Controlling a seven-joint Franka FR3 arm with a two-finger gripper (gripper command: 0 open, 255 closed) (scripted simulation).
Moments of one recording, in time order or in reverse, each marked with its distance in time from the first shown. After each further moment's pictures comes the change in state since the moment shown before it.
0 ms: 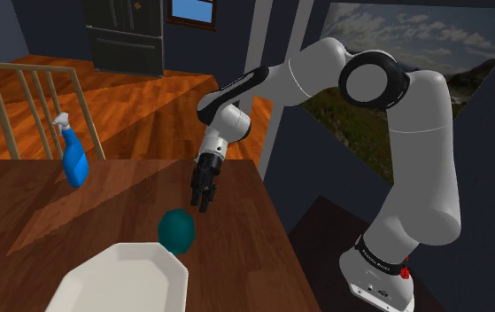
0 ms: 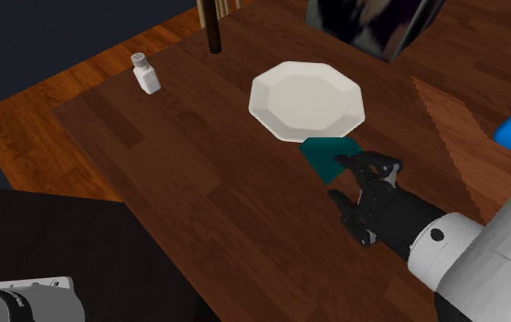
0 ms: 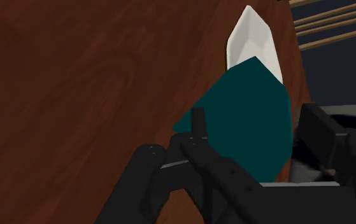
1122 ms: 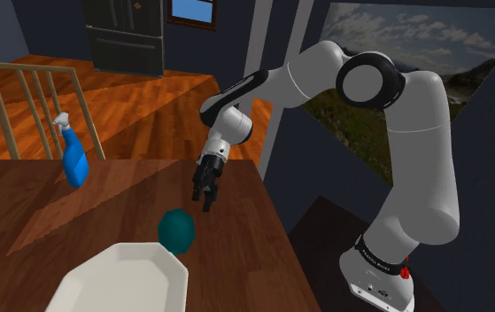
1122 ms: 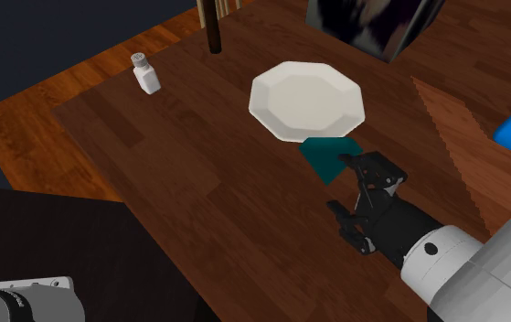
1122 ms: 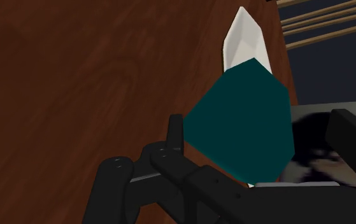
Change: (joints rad) arm -0.031 0.018 0.009 -0.011 0.033 -0.021 -0.048
